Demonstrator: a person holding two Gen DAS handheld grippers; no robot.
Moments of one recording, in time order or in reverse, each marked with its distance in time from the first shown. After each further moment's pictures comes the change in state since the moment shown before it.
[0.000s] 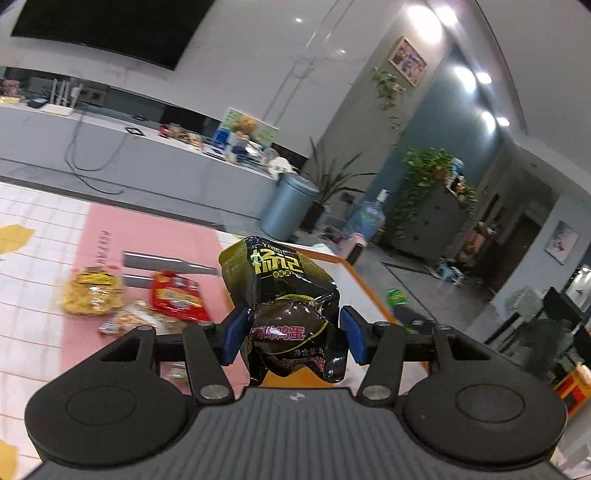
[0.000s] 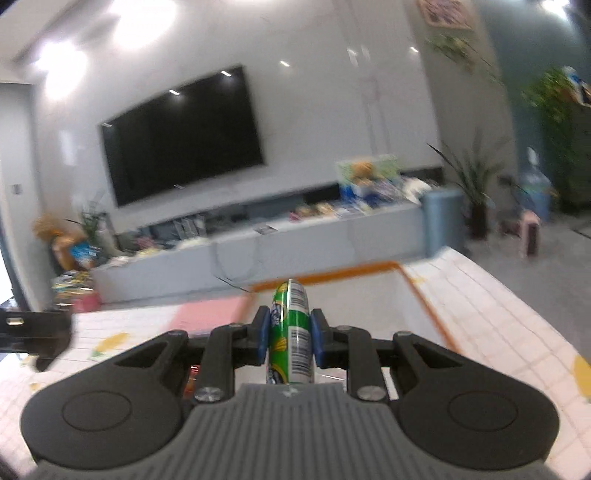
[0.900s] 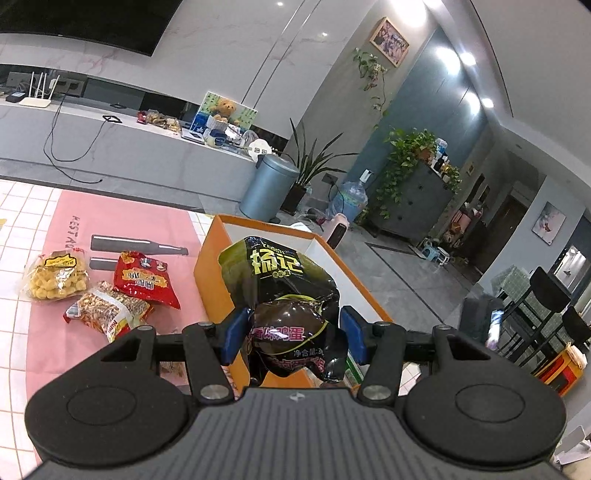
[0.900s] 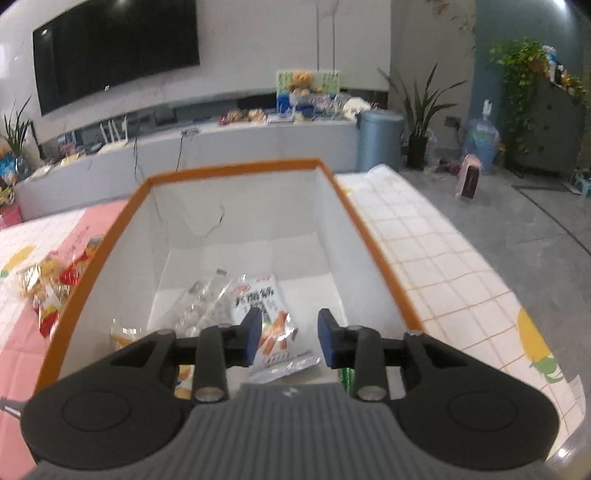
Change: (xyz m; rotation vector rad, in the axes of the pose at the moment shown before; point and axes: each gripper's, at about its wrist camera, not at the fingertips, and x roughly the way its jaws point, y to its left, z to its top) left arm 0.016 -0.025 -0.024 0.037 0.054 -0.033; right arm 0.039 -0.020 -0.014 -0.072 0.240 -0.221
